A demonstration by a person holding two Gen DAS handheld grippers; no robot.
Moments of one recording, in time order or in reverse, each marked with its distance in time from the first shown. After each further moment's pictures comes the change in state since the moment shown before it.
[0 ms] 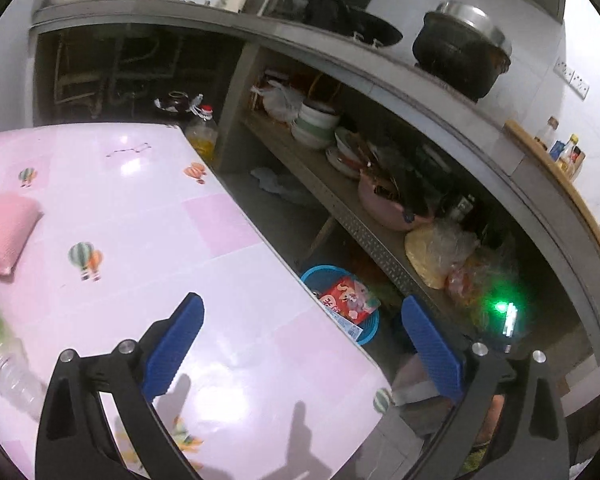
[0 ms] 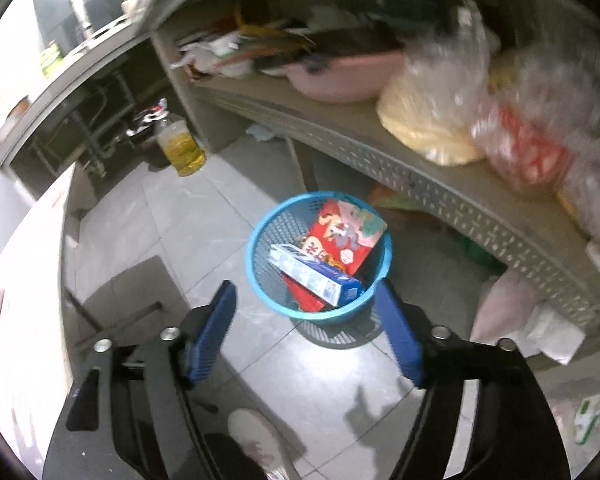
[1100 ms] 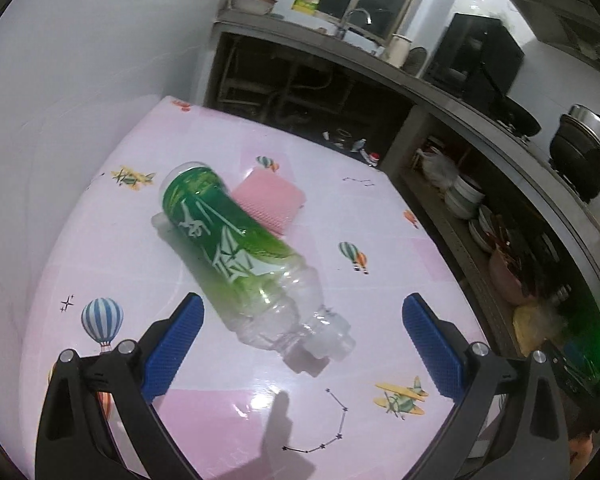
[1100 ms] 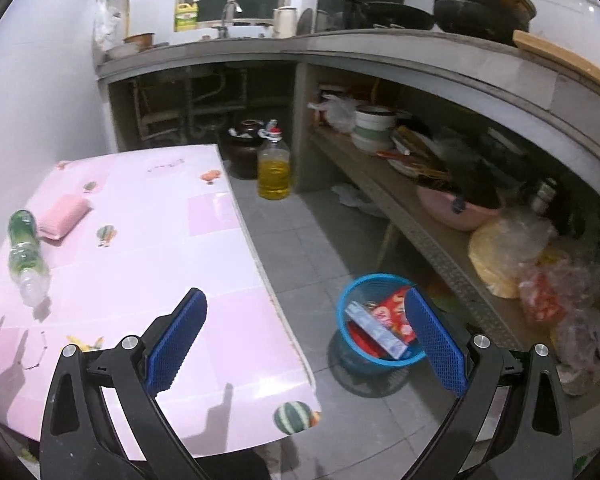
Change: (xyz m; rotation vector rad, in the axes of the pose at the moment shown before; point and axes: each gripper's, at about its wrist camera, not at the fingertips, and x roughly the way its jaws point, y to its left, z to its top) left arm -0.144 0.156 -0.058 -0.296 -0.164 0.422; right arm -0.095 0.160 -0.028 -0.431 -0.214 0.090
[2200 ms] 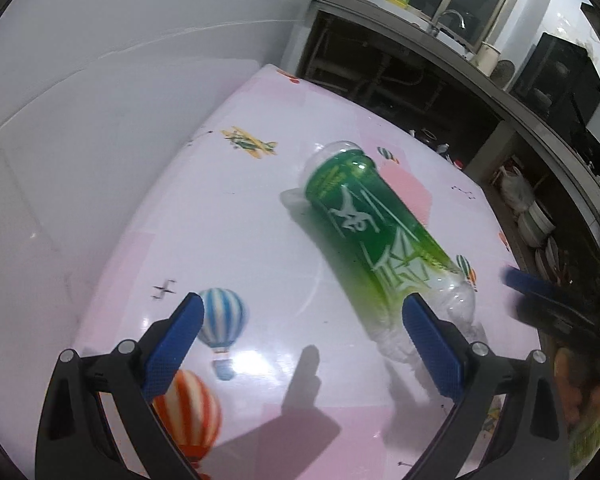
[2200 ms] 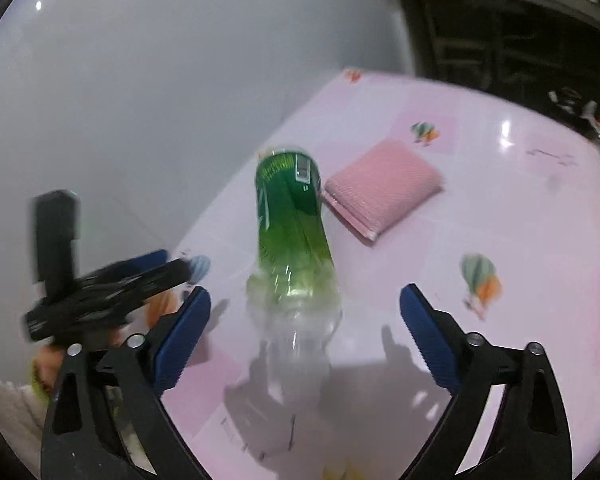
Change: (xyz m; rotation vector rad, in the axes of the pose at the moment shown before) left arm 0.010 0.093 -0.001 -0.177 0.056 0.219; right arm 0.109 0.293 0.079 -0.439 0.357 0.957
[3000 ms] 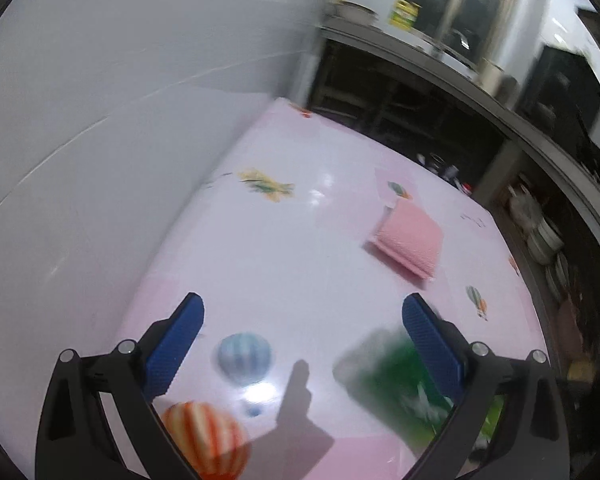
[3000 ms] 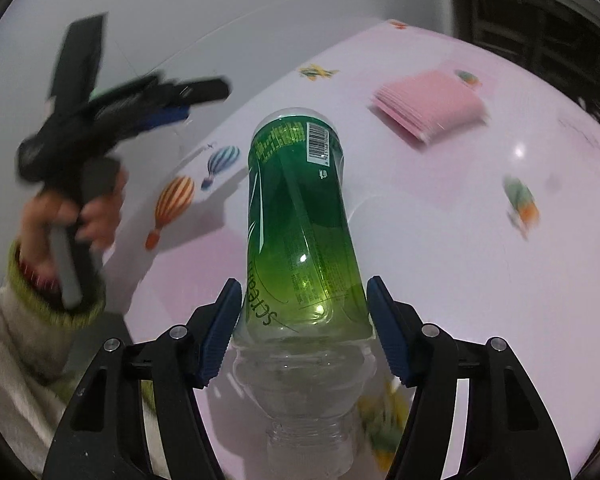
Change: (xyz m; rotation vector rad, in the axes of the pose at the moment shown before) left arm -0.004 -0.010 0.021 0.053 -0.085 0.026; right arm 0.004 0.055 -0.077 -0.123 0.129 -0.001
